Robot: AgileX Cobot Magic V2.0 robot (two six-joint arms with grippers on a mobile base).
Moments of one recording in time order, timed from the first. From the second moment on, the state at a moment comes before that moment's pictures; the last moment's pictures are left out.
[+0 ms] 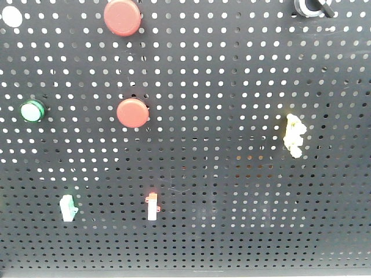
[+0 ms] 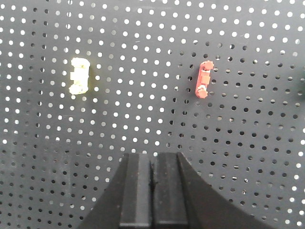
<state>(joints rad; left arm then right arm) -0.25 0.21 -0.26 -0.86 0.25 0.91 0.01 0.06 -0.34 0.69 0.16 -0.81</state>
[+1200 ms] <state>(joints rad) -0.14 -0.01 0.03 0.02 0.18 0.01 0.01 0.06 -0.34 0.69 0.16 -0.80</state>
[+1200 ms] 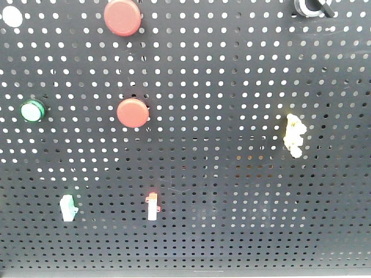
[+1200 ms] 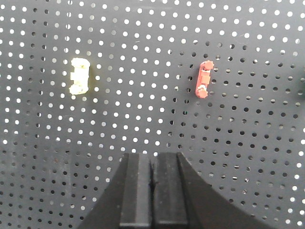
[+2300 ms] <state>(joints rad) -0.14 -0.01 0.03 0.02 0.18 0.01 0.01 -0.01 0.03 -0.12 0.07 0.10</state>
